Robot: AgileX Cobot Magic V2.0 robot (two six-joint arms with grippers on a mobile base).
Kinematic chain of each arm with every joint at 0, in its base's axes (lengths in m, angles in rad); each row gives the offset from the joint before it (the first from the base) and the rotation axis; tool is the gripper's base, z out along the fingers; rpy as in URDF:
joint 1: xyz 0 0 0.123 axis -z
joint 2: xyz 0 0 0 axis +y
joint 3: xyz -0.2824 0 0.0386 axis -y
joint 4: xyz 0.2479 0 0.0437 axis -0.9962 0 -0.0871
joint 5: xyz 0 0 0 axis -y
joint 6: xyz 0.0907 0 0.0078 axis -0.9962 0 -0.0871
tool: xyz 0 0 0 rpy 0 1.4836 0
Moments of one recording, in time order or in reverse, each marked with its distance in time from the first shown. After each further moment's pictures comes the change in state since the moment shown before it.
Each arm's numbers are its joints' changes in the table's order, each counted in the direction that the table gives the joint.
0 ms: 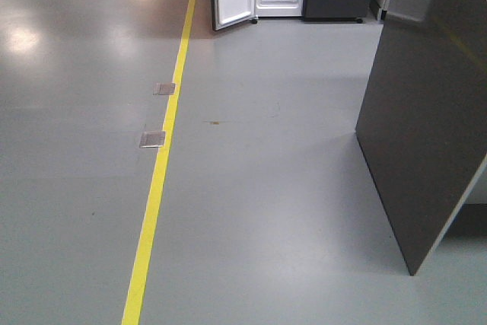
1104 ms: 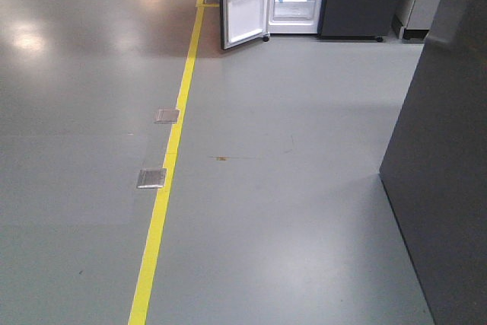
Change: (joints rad) left arm 0.000 0.000 0.000 0.000 0.000 0.000; right arm 0.000 0.000 0.000 -0.001 0.000 0.000
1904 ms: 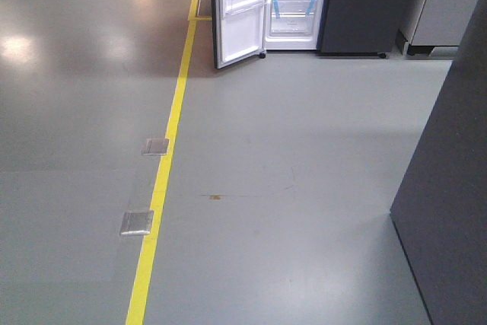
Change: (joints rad) left arm 0.000 0.000 0.000 0.000 0.000 0.000; right arm 0.000 0.000 0.000 0.000 0.000 0.000
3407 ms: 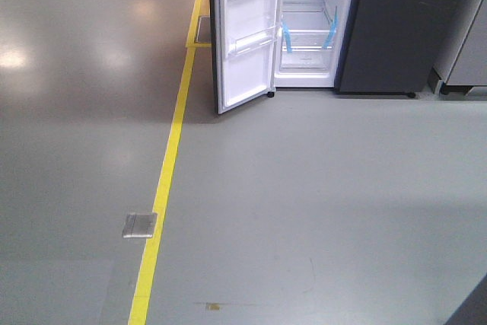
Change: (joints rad) left arm 0.000 0.000 0.000 0.000 -0.001 0.000; right arm 0.000 0.000 0.000 -0.001 0.000 -0.001
